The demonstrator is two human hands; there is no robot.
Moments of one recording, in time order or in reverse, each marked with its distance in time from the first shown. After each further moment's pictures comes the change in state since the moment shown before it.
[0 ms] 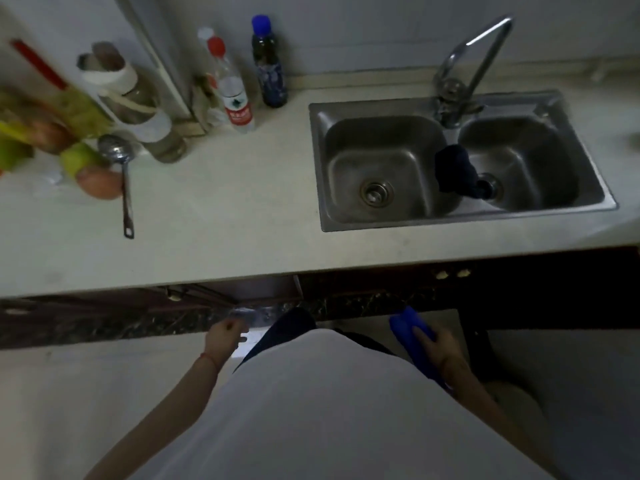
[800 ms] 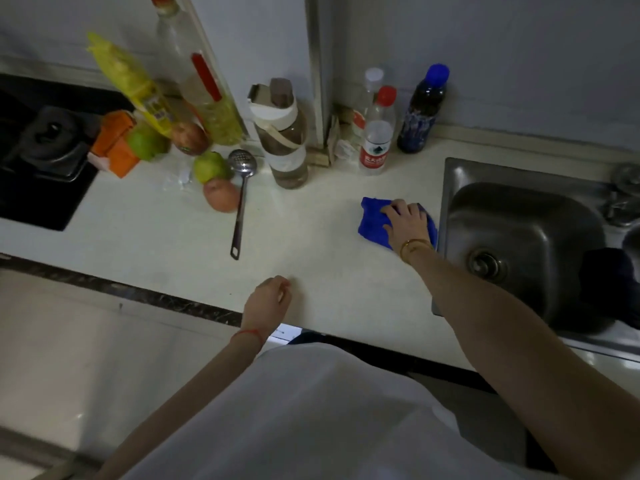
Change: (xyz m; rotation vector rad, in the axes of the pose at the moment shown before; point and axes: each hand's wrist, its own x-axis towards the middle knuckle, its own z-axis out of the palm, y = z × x) left_hand 0.095 0.100 -0.137 0.373 0.284 0.388; right_hand 0.145 -0.452 0.094 -0.793 0.160 -0.868
